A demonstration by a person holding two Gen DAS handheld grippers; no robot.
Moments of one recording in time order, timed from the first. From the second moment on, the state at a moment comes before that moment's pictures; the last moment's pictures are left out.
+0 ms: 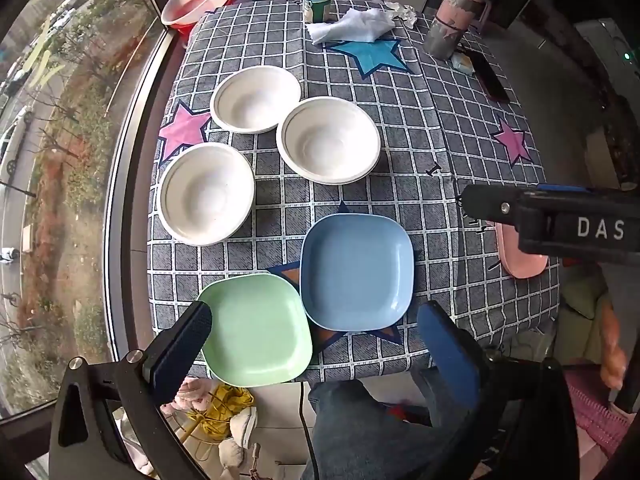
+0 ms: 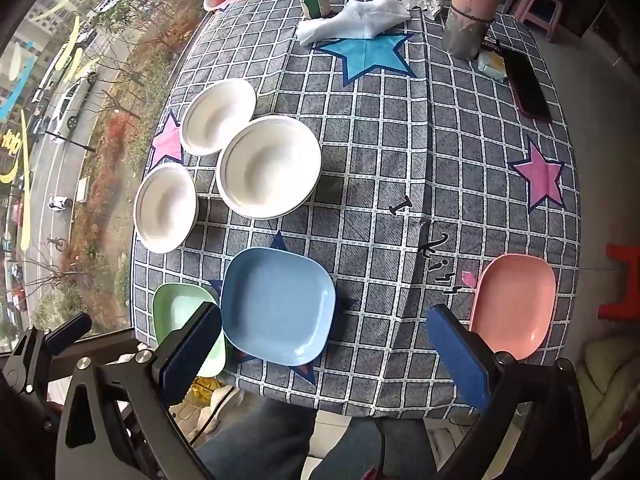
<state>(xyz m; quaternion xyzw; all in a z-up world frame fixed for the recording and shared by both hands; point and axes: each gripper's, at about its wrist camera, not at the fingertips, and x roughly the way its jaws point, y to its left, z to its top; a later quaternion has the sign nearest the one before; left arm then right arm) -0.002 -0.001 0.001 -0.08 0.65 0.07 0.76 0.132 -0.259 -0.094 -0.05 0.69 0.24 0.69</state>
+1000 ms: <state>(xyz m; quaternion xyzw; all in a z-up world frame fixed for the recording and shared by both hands) -0.009 0.002 0.000 -0.08 0.66 0.10 0.74 0.138 -0.276 -0.106 0.00 0.71 0.23 0.66</state>
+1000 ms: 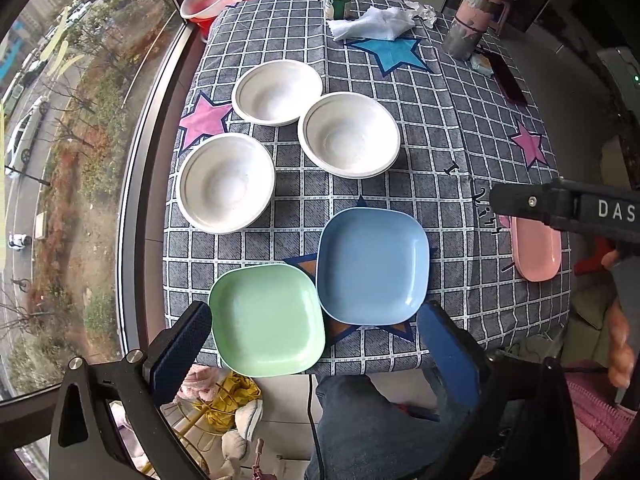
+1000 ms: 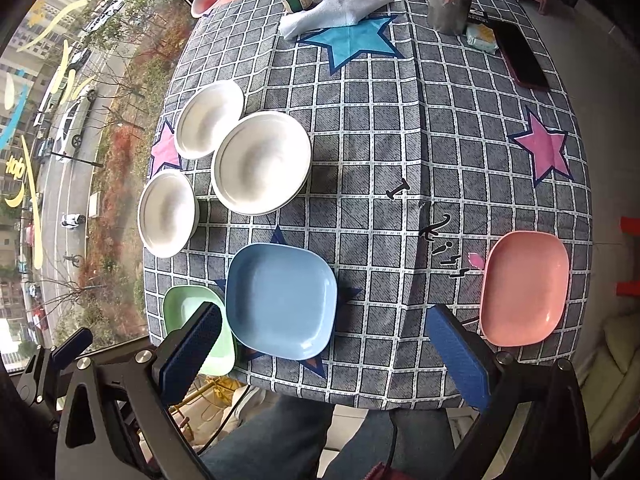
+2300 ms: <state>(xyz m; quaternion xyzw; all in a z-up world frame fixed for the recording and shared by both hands) -0.014 0.024 -0.098 -0.06 0.71 0.14 0.68 0.093 -0.285 -0.240 -0.02 0.80 0.16 0.57</state>
